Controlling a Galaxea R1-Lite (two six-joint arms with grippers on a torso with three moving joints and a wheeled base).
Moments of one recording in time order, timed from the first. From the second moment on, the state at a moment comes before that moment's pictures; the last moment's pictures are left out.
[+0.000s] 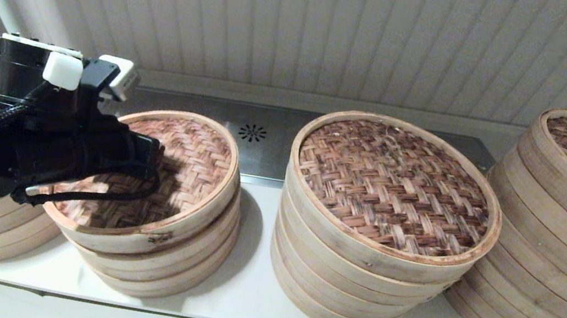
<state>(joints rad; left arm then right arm) -0.43 1.52 -0.93 -0.26 0.20 0.00 0.00 0.00 -0.02 0.04 0.00 0.00</state>
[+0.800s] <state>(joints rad) -0.43 1.53 -0.93 -0.26 0.20 0.00 0.00 0.00 -0.02 0.04 0.00 0.00</state>
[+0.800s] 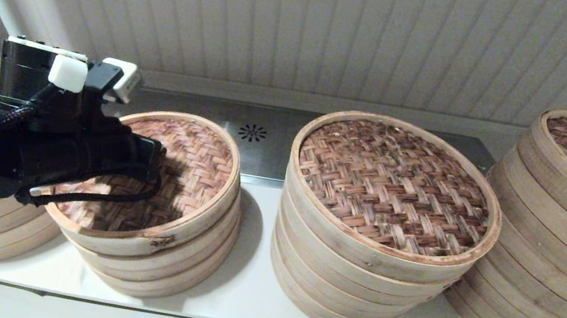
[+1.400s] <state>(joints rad) -0.43 1.53 -0.89 -0.26 0.20 0.00 0.00 0.00 -0.02 0.04 0.00 0.00</state>
